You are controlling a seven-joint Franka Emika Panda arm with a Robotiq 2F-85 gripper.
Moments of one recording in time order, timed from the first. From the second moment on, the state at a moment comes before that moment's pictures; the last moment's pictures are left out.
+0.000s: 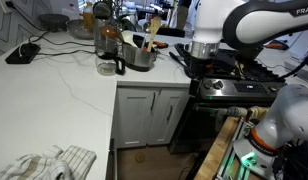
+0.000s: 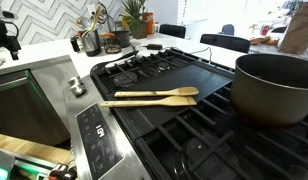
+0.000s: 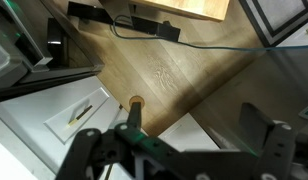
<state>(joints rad) 0.21 -0.45 0.21 -2.46 0.18 1.85 0.10</state>
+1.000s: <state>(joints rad) 0.13 -0.30 0.16 -2.12 0.07 1.98 0.09</state>
